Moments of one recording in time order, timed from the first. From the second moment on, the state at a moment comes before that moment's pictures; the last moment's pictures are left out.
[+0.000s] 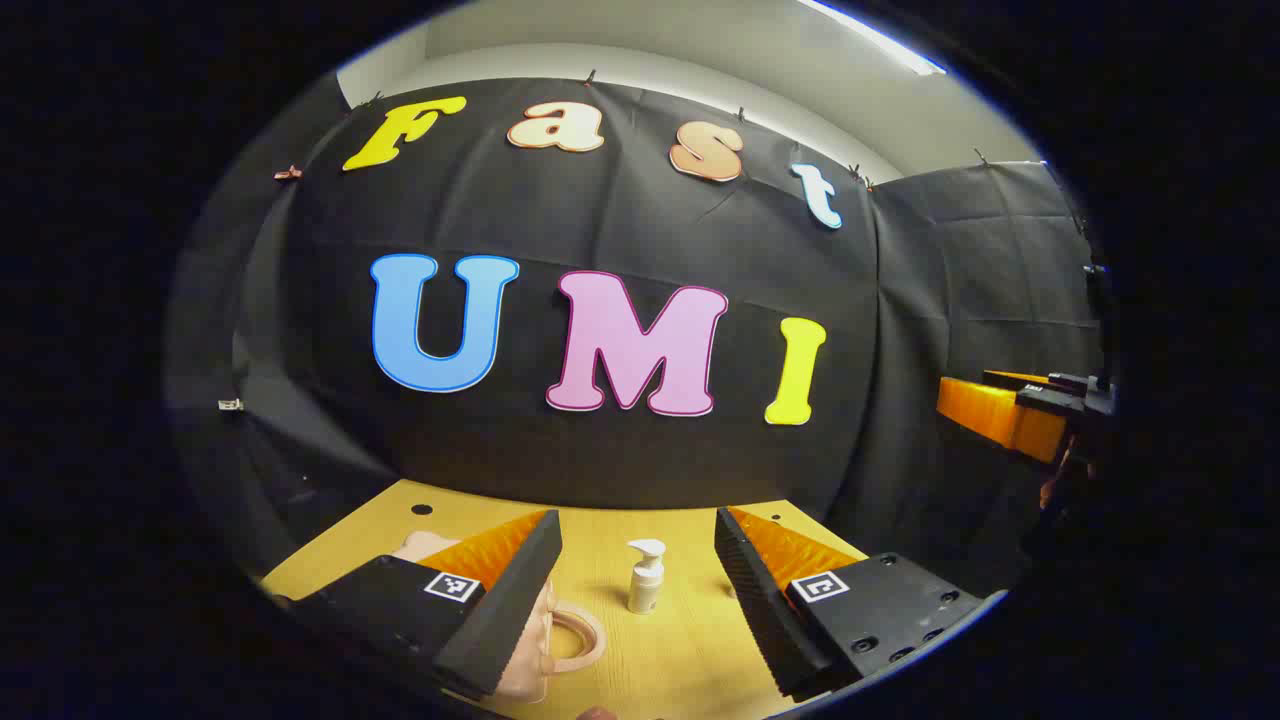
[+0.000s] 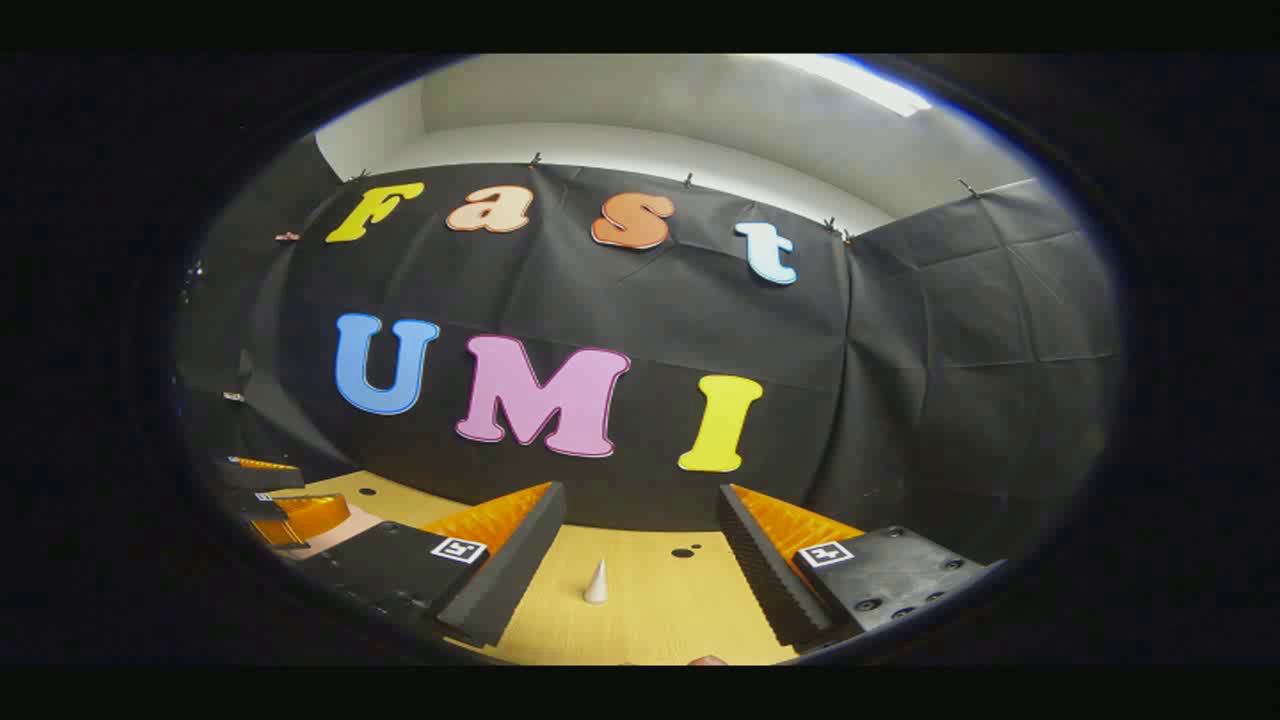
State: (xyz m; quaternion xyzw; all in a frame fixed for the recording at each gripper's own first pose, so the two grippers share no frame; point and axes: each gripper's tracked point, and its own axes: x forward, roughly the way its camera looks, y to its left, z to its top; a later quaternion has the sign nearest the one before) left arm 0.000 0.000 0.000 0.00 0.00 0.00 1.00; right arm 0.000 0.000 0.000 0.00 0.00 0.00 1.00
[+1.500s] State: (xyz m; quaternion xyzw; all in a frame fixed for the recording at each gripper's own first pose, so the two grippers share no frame) left arm 0.077 -0.003 -0.165 -0.02 0.21 0.02 0.98; right arm 0.029 -0.028 -0.055 0.00 0.04 0.02 1.00
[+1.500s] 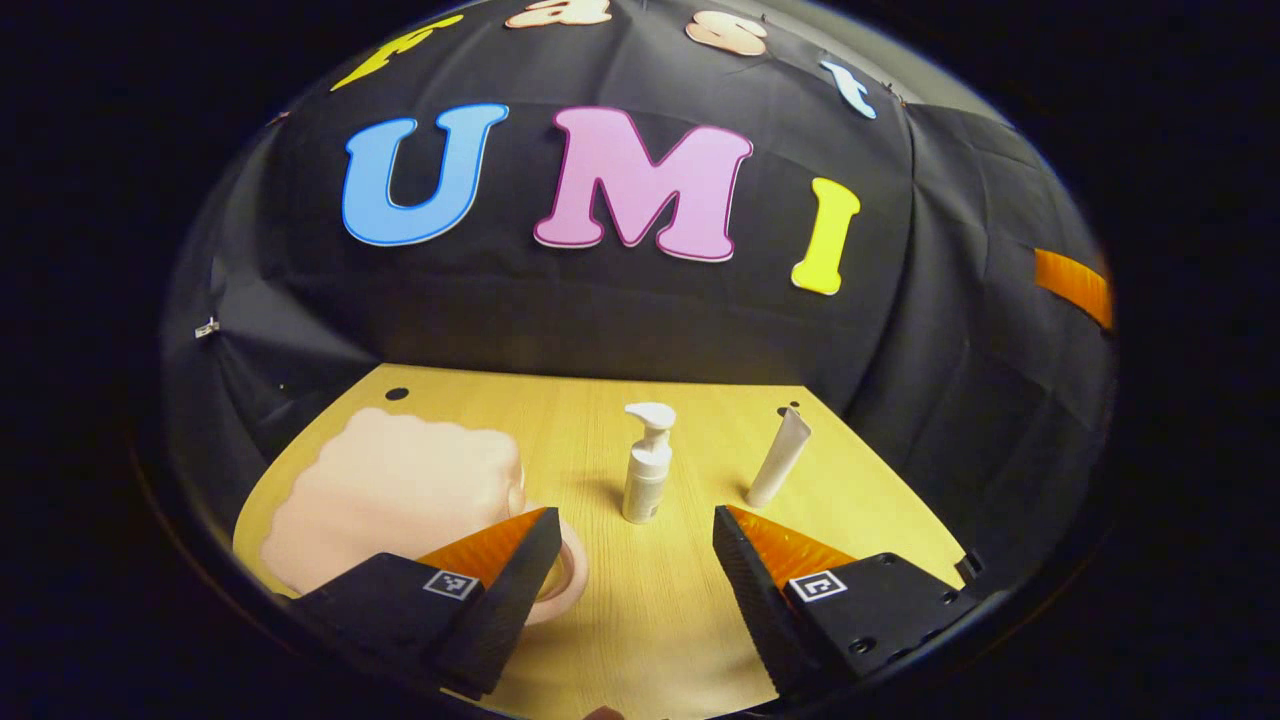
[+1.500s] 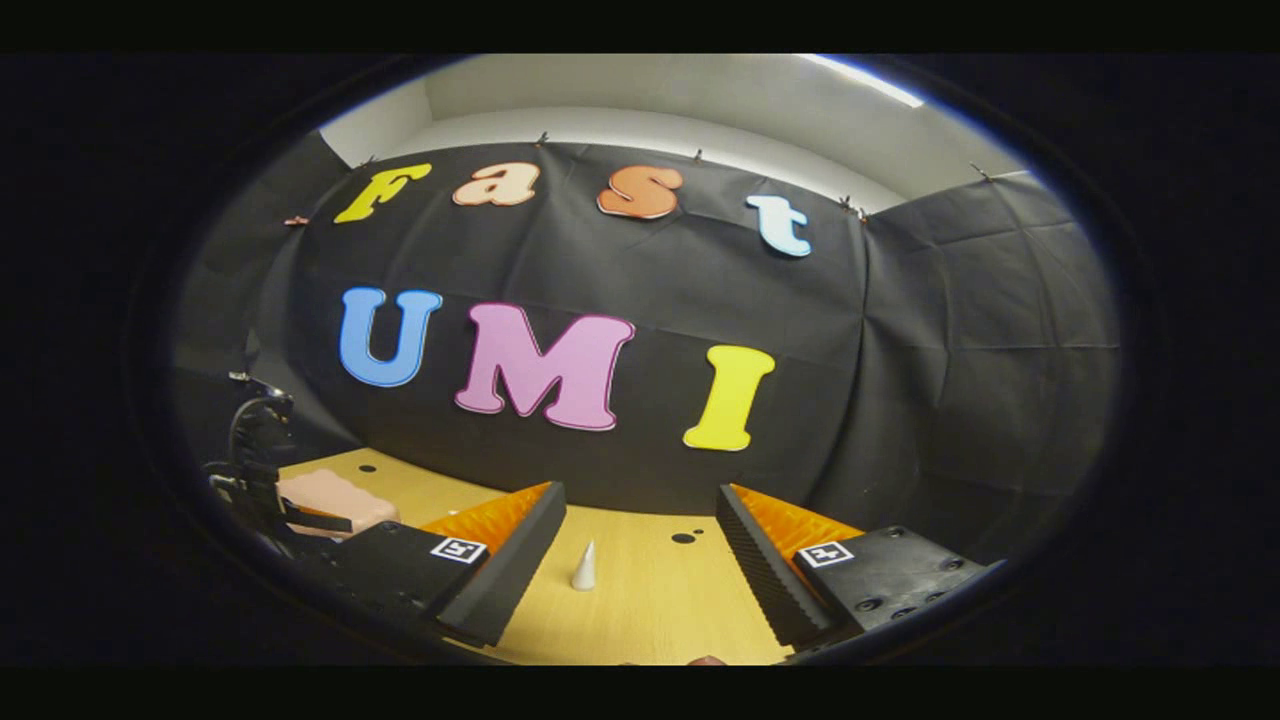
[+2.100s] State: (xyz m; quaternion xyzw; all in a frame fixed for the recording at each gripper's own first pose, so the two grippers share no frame) left arm 0.110 0.042 -0.268 0.04 0.37 0.14 0.92; right arm 0.081 -0.083 -0.147 0.05 0.13 0.05 0.99
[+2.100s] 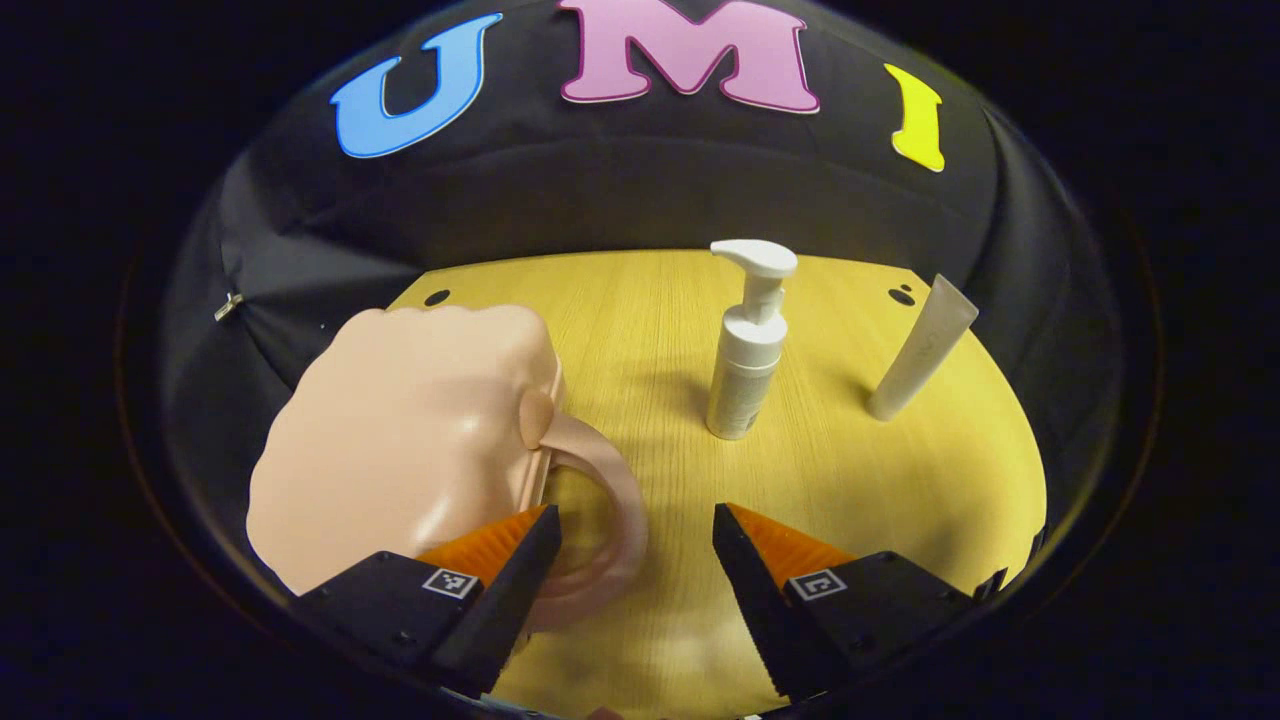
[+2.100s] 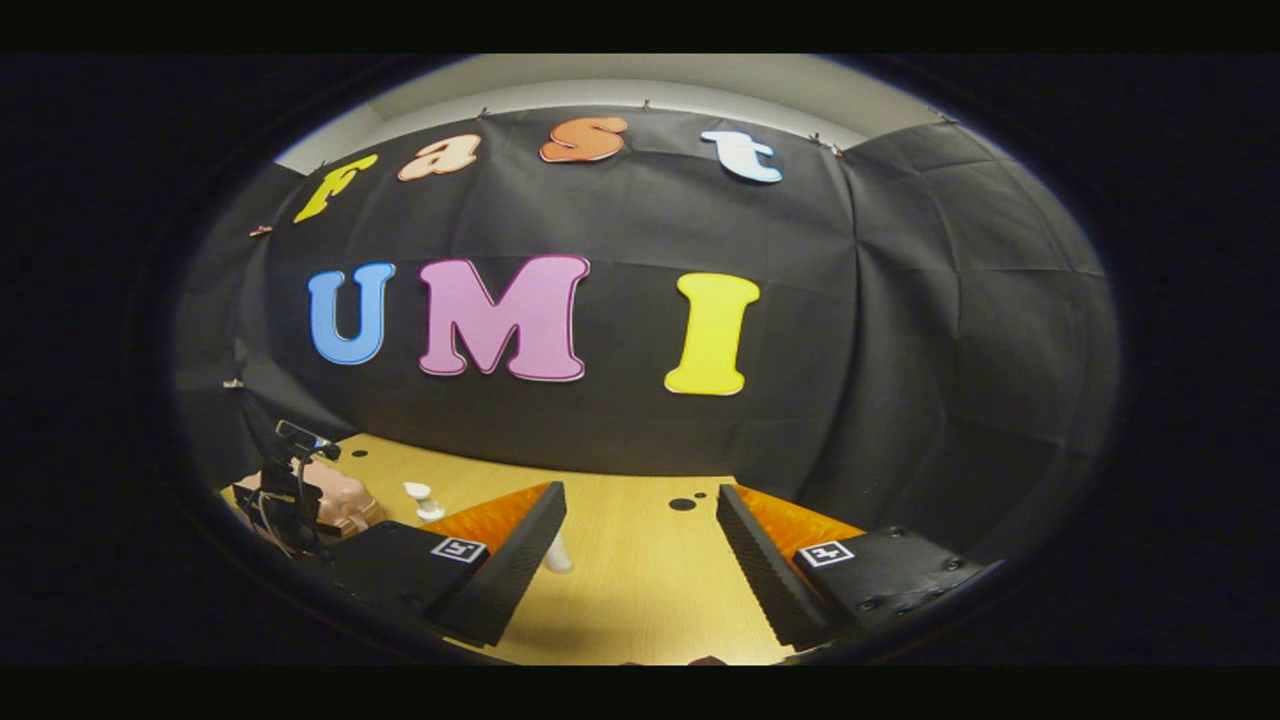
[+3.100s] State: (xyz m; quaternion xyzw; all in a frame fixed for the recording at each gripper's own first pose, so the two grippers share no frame) left arm 0.101 0.093 -0.103 0.05 0.32 0.12 0.94; right arm 0.058 -0.080 -0.147 0.04 0.13 0.03 0.99
